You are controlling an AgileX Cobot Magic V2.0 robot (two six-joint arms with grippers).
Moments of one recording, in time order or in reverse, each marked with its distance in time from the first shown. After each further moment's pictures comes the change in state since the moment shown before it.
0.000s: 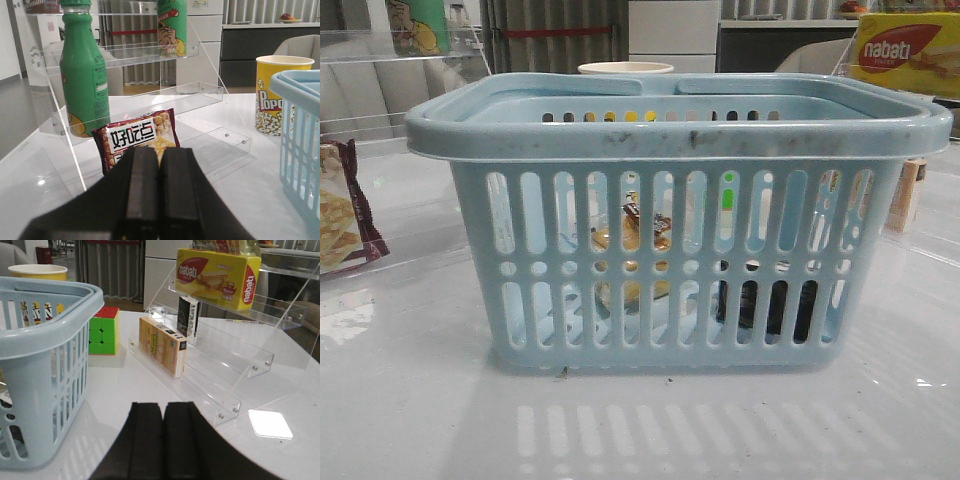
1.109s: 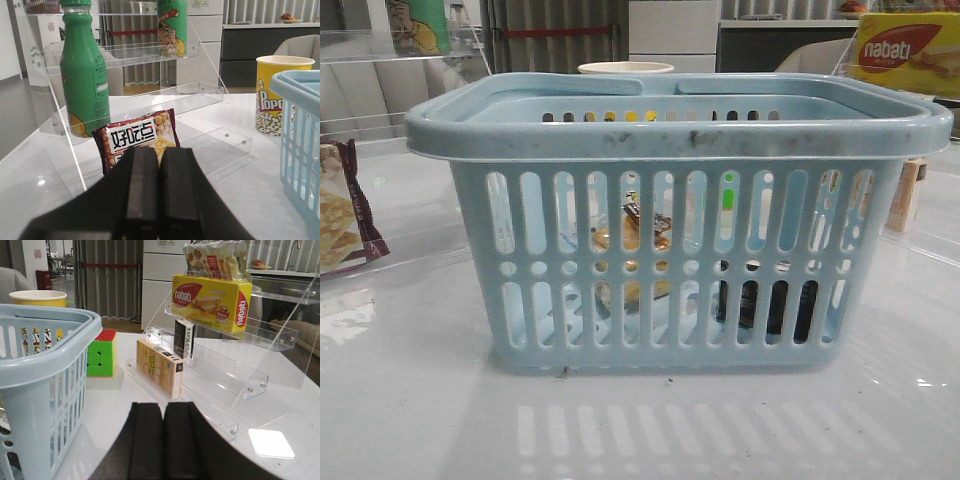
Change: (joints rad) left arm 0.000 0.000 0.000 0.000 0.000 0.000; right arm 0.000 -0.002 0.000 -0.092 -0.071 0.095
